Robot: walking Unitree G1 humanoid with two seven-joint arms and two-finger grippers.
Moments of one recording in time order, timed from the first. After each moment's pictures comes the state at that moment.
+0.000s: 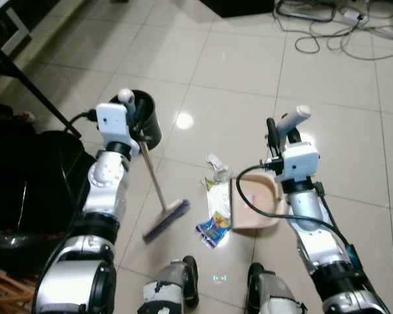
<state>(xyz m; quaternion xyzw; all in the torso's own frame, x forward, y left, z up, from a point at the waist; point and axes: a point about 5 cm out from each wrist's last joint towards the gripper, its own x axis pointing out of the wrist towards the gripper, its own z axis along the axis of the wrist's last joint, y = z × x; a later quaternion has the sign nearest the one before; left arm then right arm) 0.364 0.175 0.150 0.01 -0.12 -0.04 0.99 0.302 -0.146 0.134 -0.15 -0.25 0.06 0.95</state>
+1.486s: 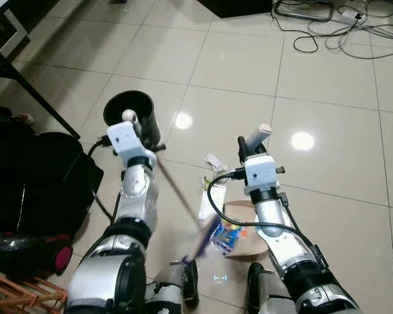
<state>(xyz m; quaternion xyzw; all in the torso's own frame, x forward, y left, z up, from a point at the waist) 0.363 0.136 0.120 -0.17 -0.08 0.08 0.98 0.307 -0.093 0.099 -0.12 -0.18 0.05 0.97</state>
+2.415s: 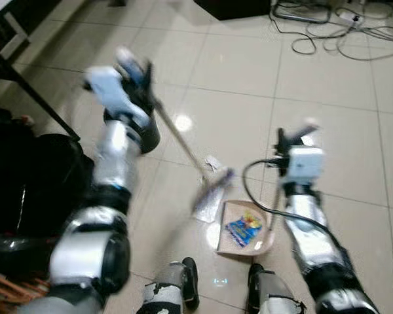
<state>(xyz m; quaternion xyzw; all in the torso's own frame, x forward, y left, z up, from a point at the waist) 0.388 0.165 0.222 -0.13 -0.22 -0.09 0.96 0.308 -0.160 0.114 -0.07 -0.18 -0.03 0.98</state>
